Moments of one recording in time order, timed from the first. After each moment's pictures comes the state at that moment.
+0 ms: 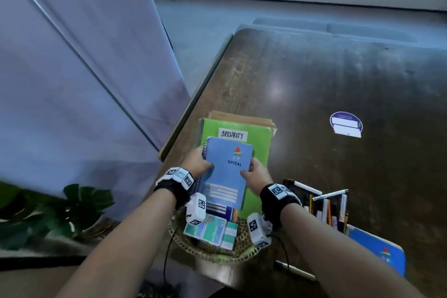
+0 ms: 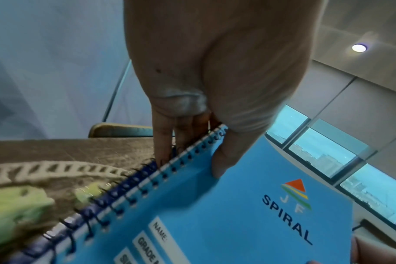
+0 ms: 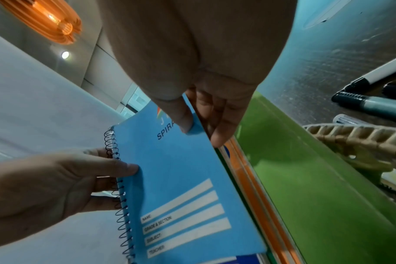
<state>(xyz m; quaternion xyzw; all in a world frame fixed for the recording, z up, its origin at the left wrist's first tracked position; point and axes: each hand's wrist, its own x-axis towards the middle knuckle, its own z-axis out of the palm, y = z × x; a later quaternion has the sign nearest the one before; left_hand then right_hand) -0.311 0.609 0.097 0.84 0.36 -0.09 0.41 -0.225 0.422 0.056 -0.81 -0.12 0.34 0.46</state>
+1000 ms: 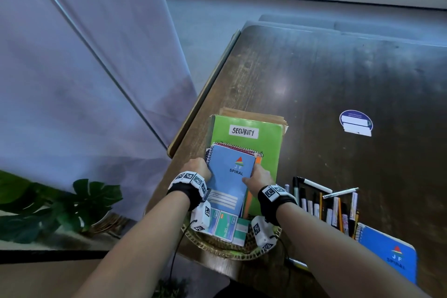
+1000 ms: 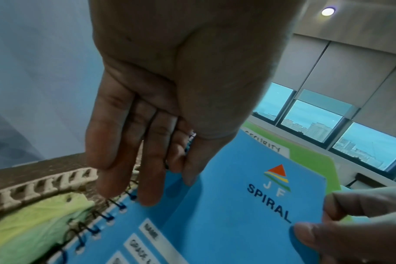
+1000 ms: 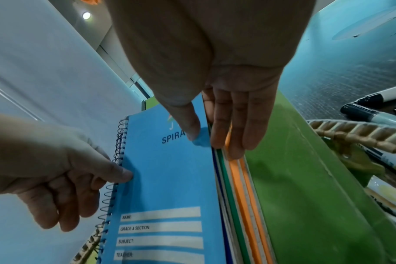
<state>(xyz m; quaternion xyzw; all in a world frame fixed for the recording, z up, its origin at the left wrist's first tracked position) -0.337 0.613 0.080 0.87 0.42 -0.20 0.16 -0.246 0.442 0.041 -0.90 -0.13 0.33 0.24</state>
